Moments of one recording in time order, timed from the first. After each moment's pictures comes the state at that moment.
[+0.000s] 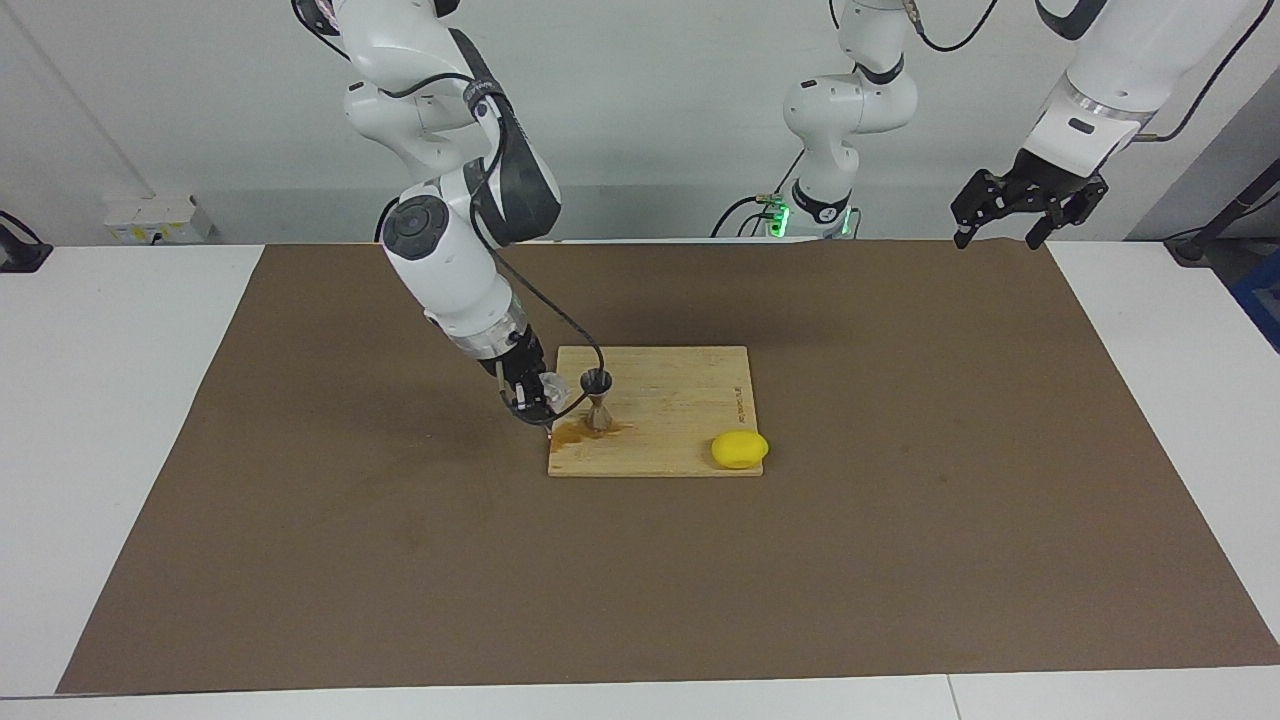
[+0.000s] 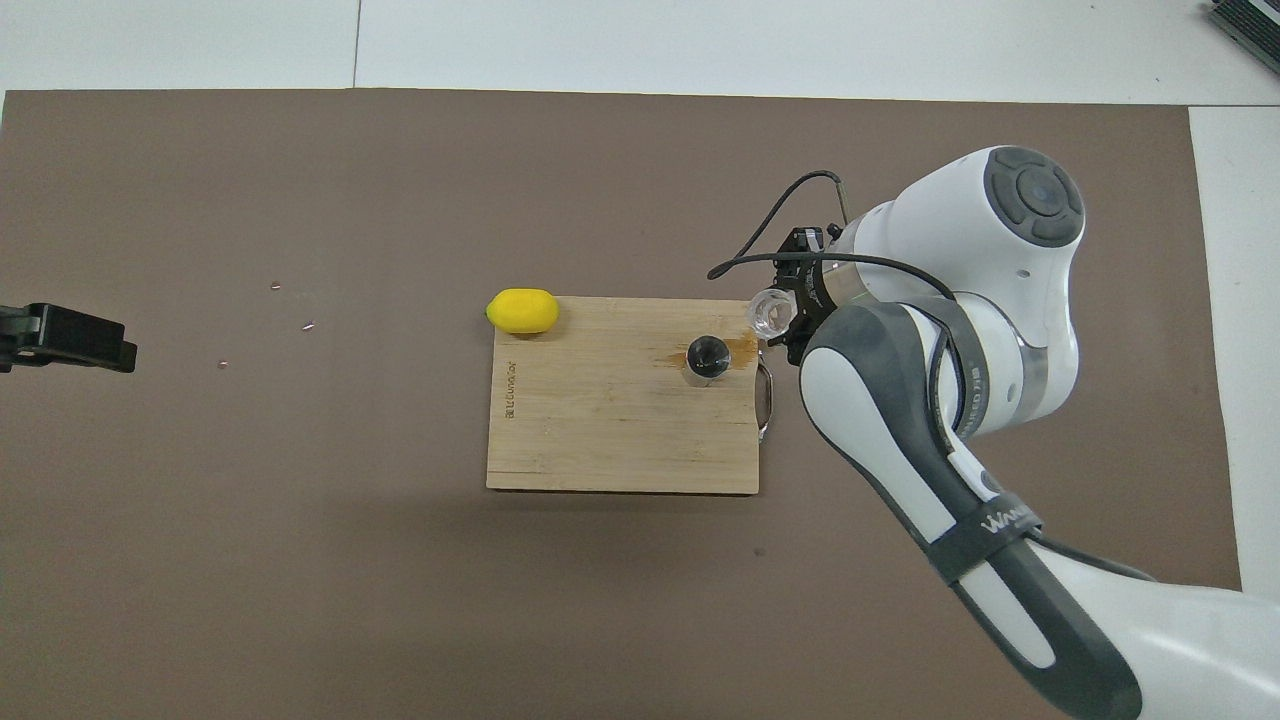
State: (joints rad) left arm 0.03 -0.07 -0.07 -1.59 -0.03 1.49 0.03; right arm 0.26 0.27 0.06 -1.75 0.24 2.09 1.66
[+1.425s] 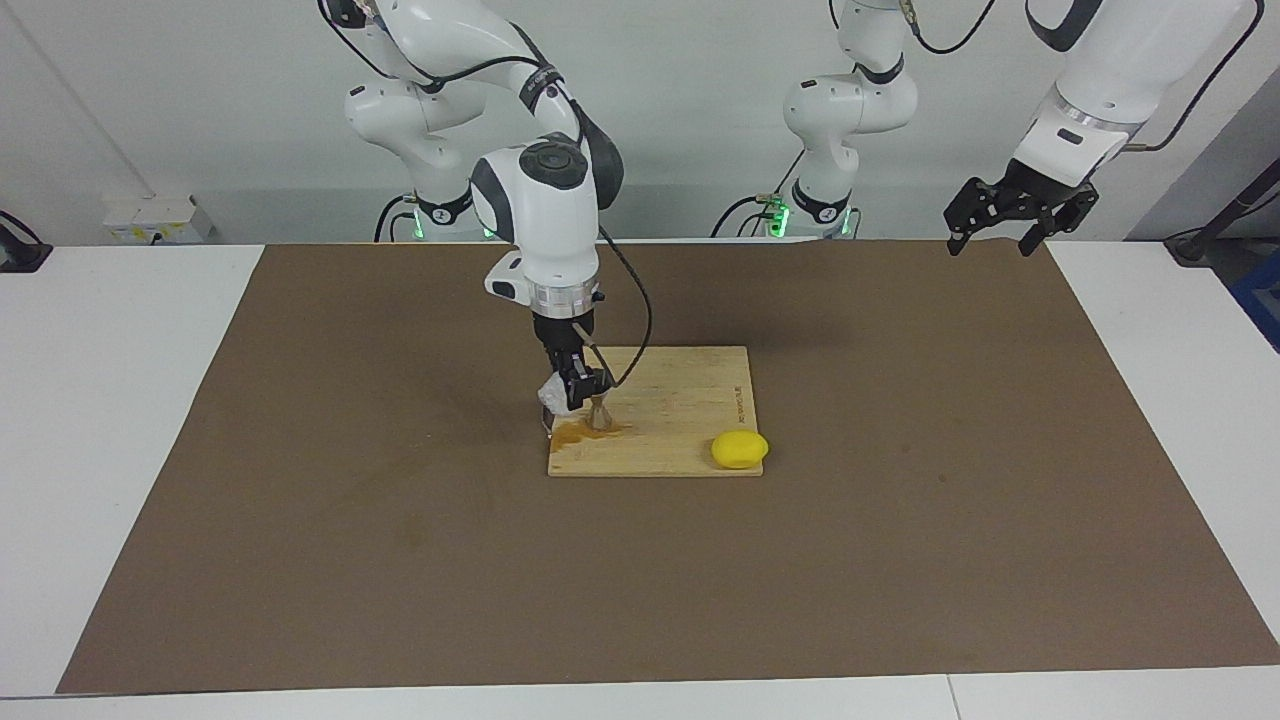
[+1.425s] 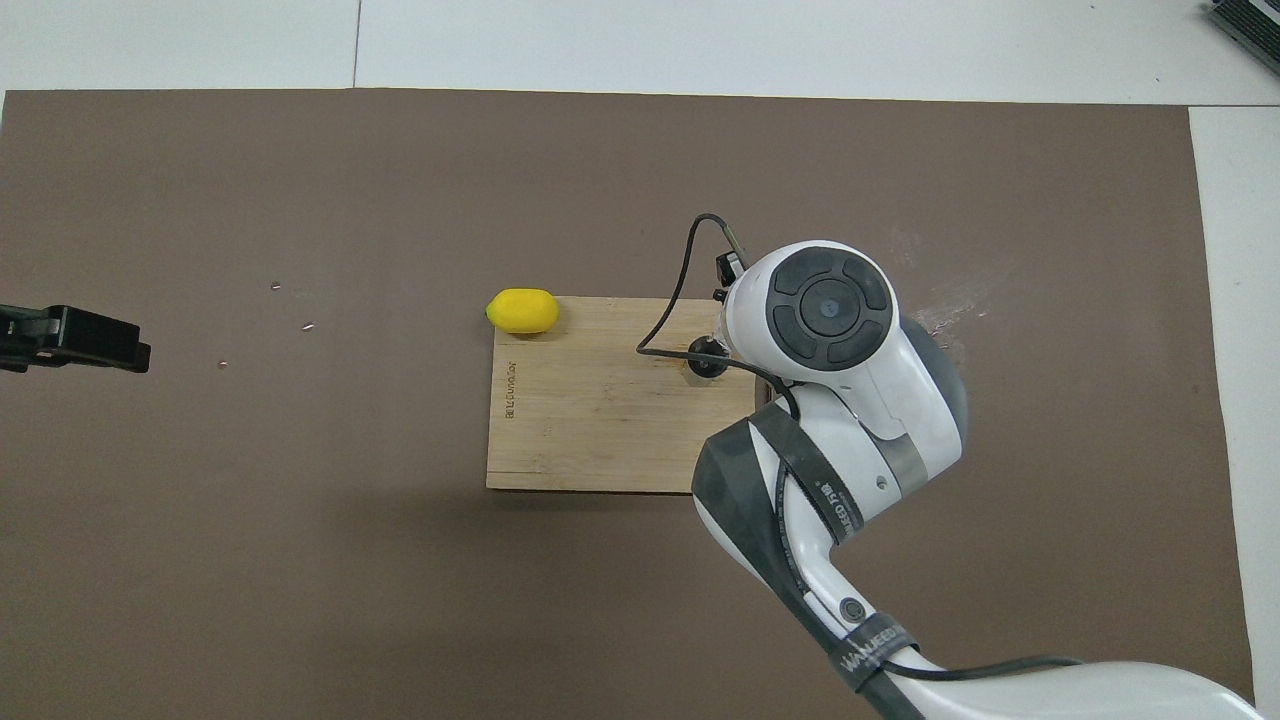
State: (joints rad) left arm 0.04 -0.07 -0.08 -1.62 -0.03 1.52 0.03; right arm 0.42 0.24 0.06 -1.79 -0.18 2.17 1.73
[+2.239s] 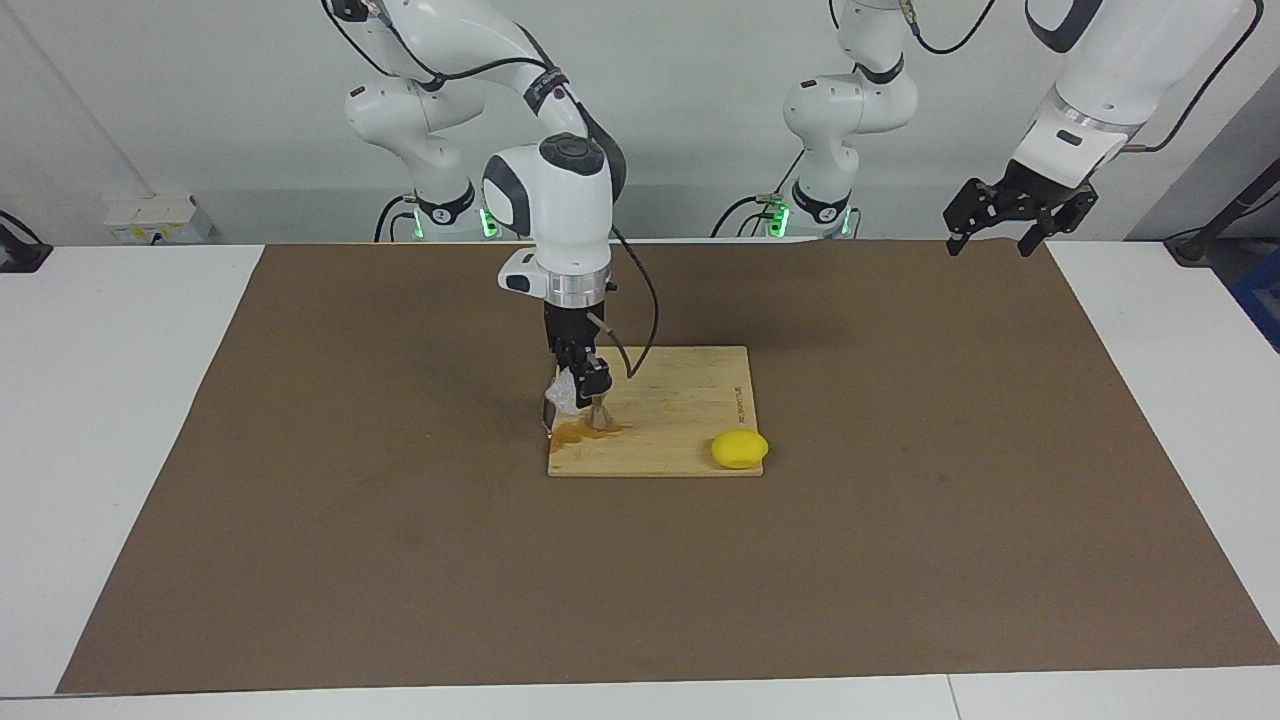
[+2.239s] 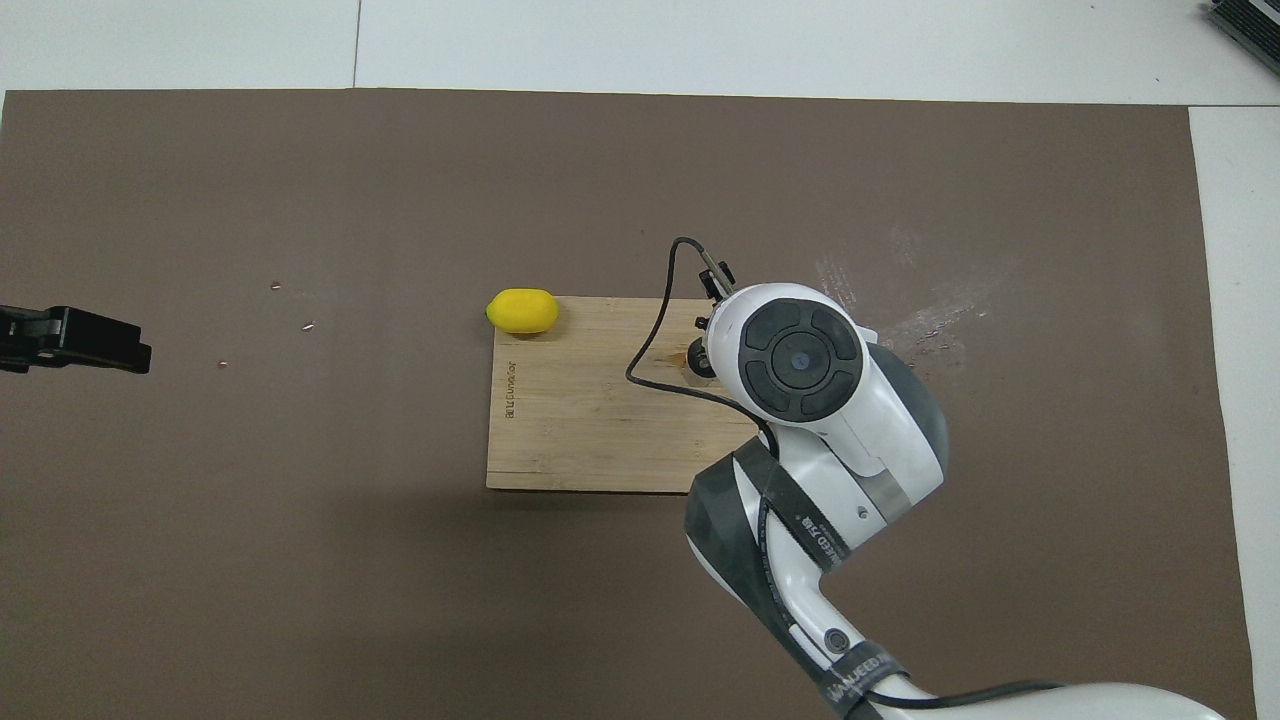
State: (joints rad) left arm 0.04 -0.07 -0.08 -1.62 -0.03 1.52 0.03; right arm 0.45 0.21 0.06 -1.85 -0.24 2.25 1.73
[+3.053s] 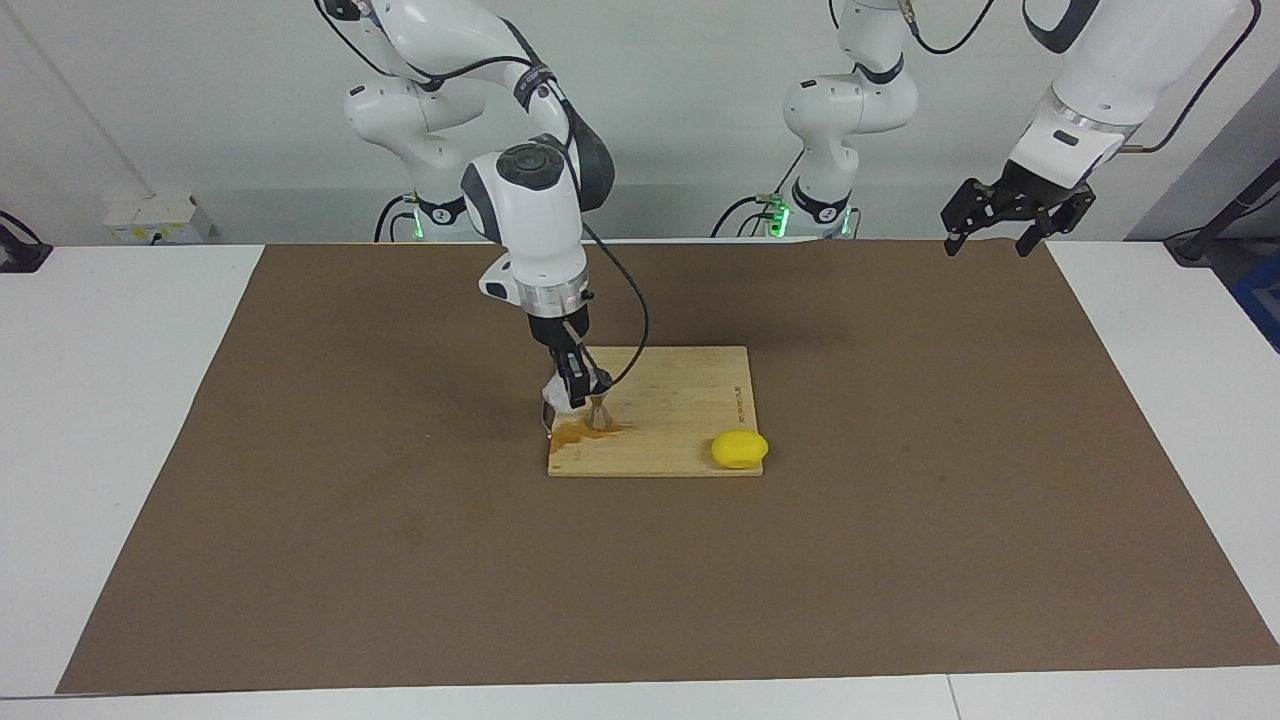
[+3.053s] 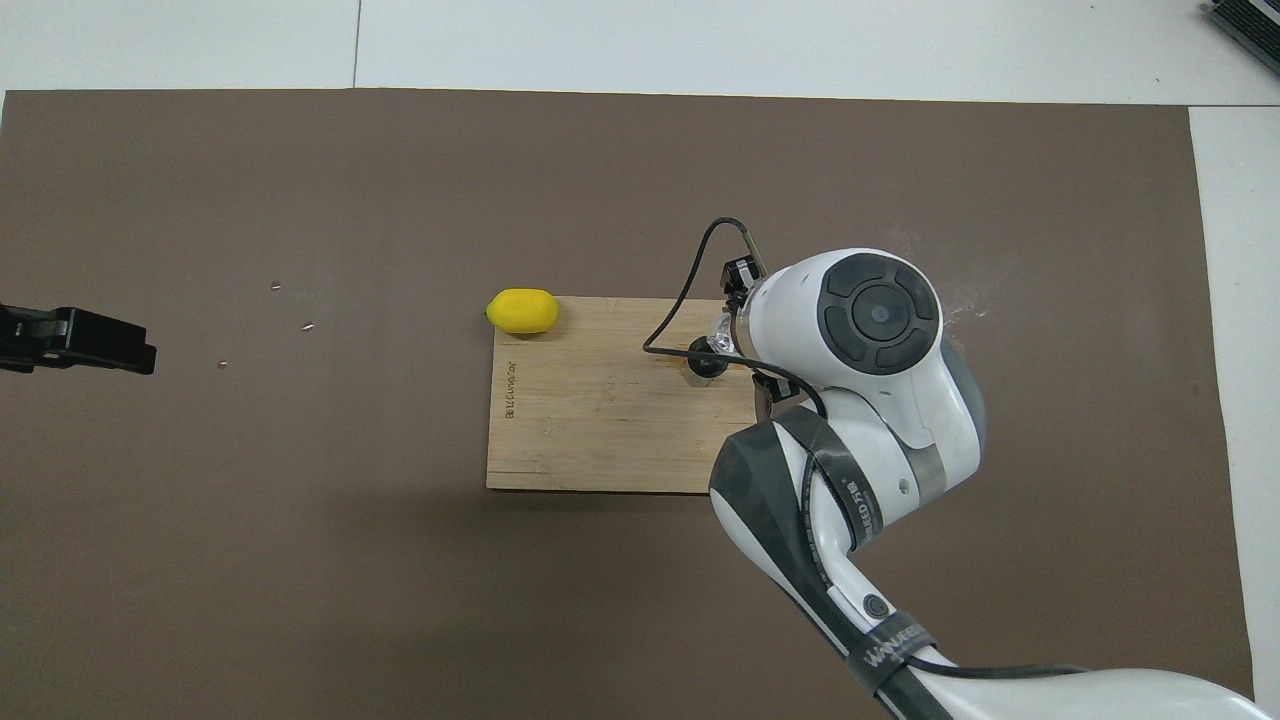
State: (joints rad) left arm 0.03 -0.07 -0.08 -1.63 -0.03 1.52 0.03; right arm 0.40 0.21 0.06 -1.85 -0.02 2.24 1.72
